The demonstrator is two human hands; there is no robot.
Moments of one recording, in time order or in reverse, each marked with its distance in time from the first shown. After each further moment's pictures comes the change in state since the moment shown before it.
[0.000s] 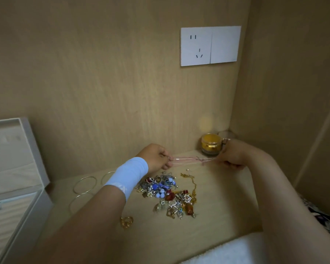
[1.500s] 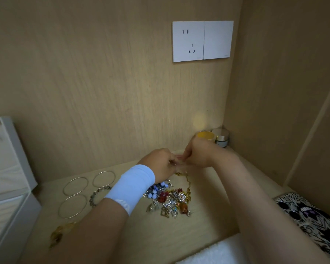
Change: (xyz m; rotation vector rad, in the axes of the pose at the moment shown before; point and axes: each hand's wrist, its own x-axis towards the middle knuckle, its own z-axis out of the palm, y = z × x) left_hand -0.009 0.005 0.024 0.543 -0.024 0.304; right_hand 0.002 -0.051 0.044 -0.265 0.012 -0.366
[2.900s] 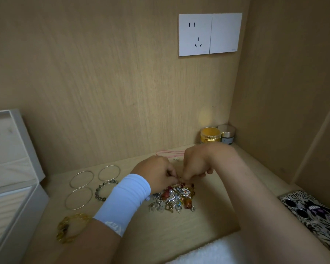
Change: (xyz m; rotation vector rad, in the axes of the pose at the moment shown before) left_hand -0.041 0.002 0.000 0.069 -0.063 -0.047; right_hand -0.023 -0.047 -0.008 -0.229 -0.486 0.086
